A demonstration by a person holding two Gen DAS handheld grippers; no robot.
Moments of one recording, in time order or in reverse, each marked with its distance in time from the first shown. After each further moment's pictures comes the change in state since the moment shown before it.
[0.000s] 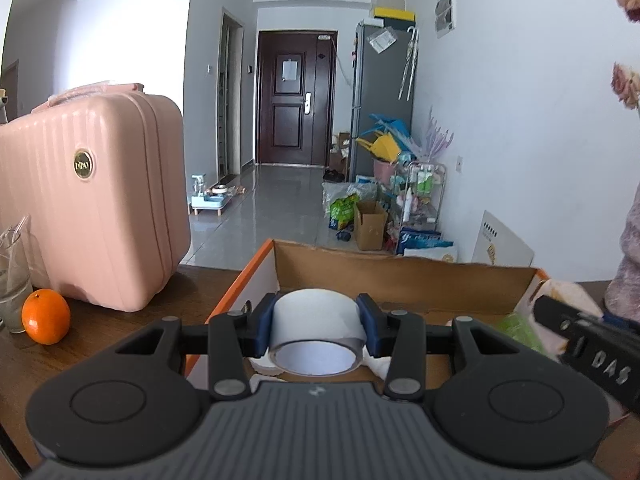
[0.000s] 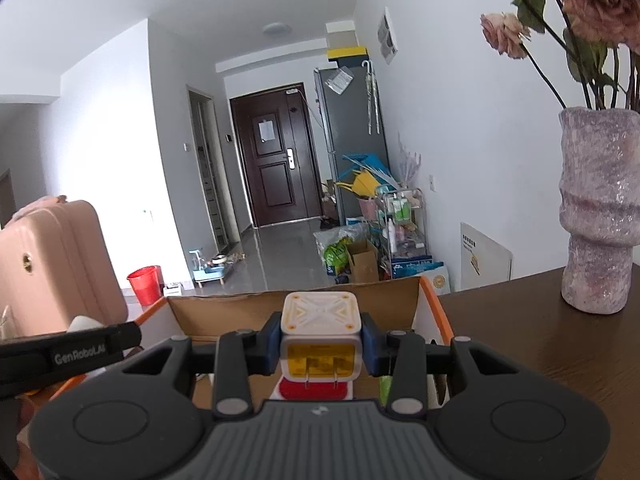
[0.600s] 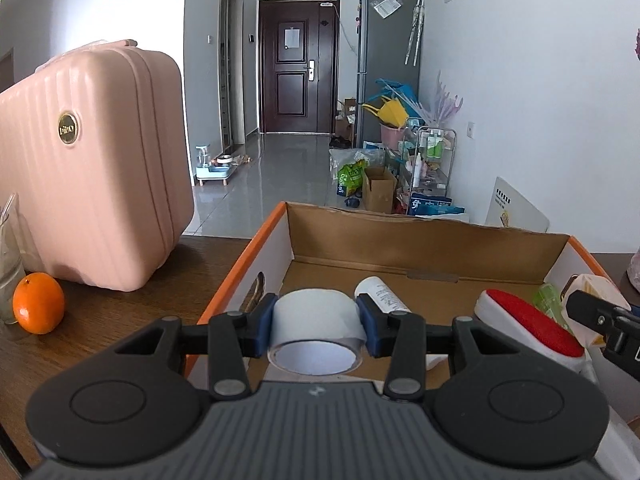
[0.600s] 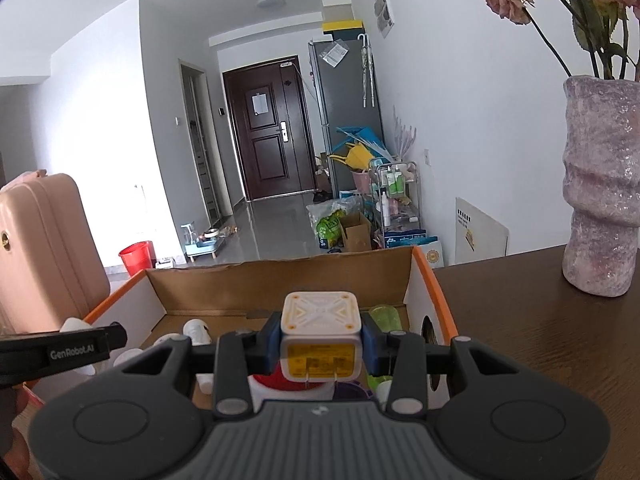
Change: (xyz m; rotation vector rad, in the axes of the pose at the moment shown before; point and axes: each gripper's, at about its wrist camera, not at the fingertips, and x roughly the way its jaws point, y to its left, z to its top) left arm 0.033 0.012 -0.006 0.022 0.100 0.019; right arm 0.022 -0.008 -0.006 -0.004 0.086 -0.015
